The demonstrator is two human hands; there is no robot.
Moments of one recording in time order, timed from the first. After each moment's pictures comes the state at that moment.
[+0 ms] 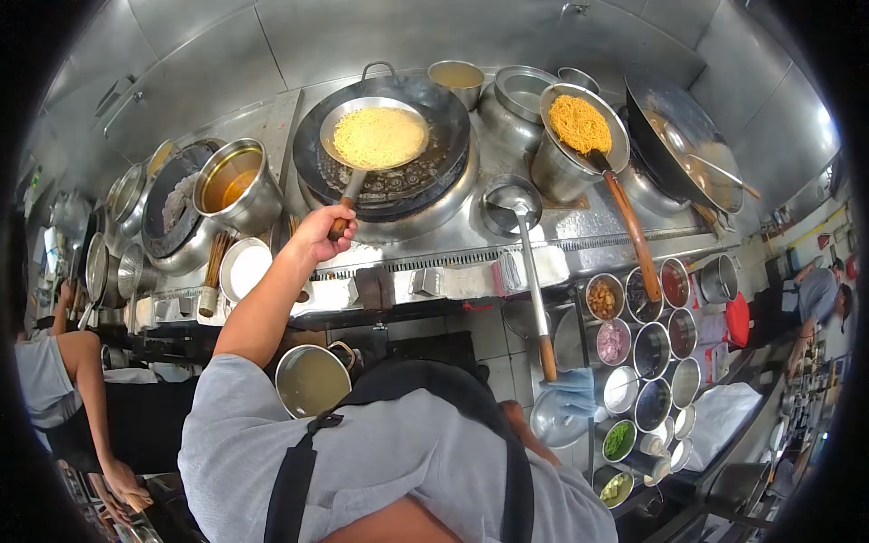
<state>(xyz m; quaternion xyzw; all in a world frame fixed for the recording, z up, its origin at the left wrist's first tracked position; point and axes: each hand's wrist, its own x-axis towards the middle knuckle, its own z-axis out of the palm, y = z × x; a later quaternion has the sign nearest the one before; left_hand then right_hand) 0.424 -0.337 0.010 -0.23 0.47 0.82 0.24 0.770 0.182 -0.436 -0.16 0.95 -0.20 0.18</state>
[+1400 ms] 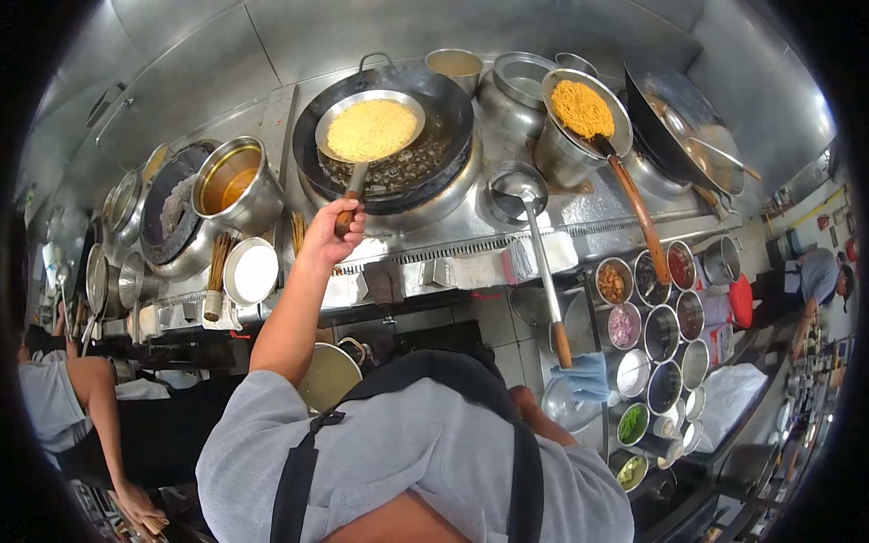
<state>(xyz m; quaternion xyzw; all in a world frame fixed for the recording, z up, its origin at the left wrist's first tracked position) 0.432 -0.337 -0.005 -0.17 0.34 0.90 0.22 0.759 0.168 -0.416 -0.15 0.95 -0.18 0.19</state>
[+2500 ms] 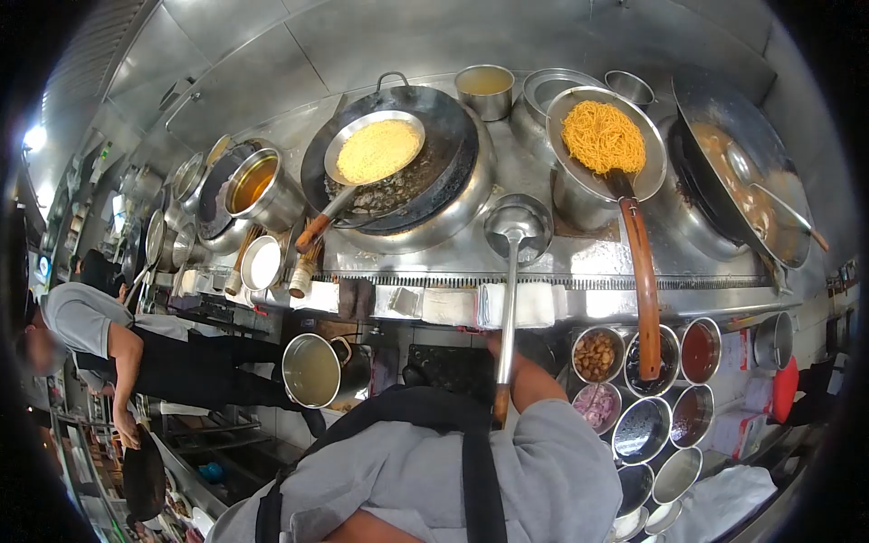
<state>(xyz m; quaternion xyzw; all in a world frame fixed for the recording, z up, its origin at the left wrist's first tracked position) 0.824 -0.208 -0.247 -0.29 0.85 0.30 0.31 0.443 0.135 -0.346 0.12 0.80 -0.40 0.43</state>
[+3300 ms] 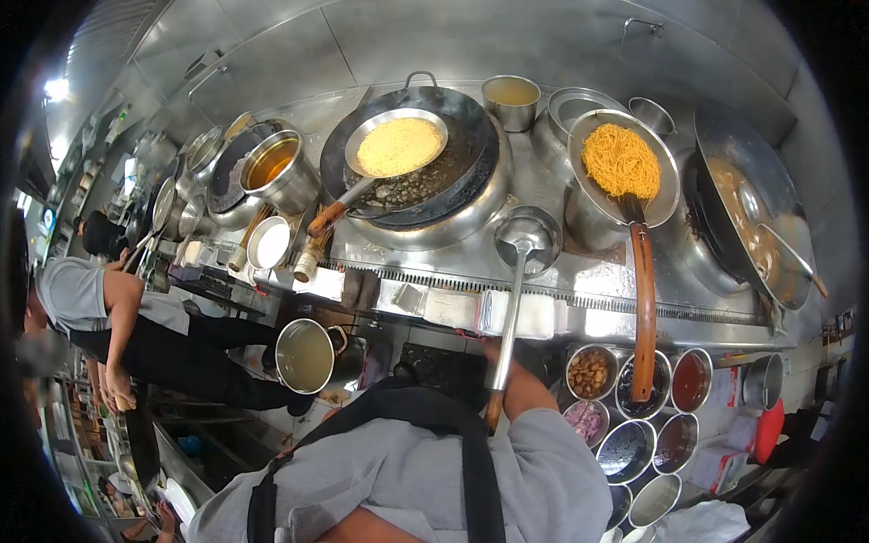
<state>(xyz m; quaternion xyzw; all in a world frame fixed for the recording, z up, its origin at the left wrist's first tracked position) 0.807 -0.194 -0.245 -0.36 0.85 0.30 0.23 0.444 0.131 -0.342 0.11 0.80 -0.36 0.46</state>
